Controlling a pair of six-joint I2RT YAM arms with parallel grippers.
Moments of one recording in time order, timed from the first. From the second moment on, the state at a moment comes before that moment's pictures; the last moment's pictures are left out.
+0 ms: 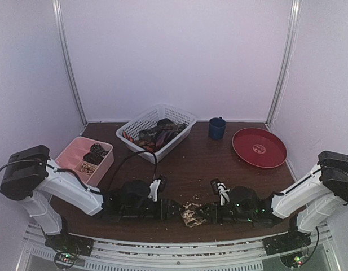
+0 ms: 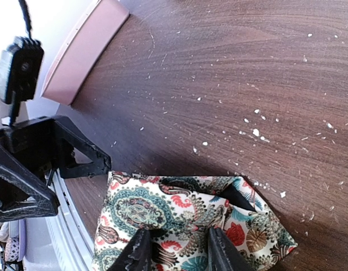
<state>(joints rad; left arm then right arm) -1.22 1.64 0.59 0.56 0.02 -0.95 1.13 1.49 0.30 0.67 0.06 0.86</state>
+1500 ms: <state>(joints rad) -1.26 2.07 0.59 1.25 0.02 -1.37 1.10 1.50 0.21 0.79 0.10 0.90</state>
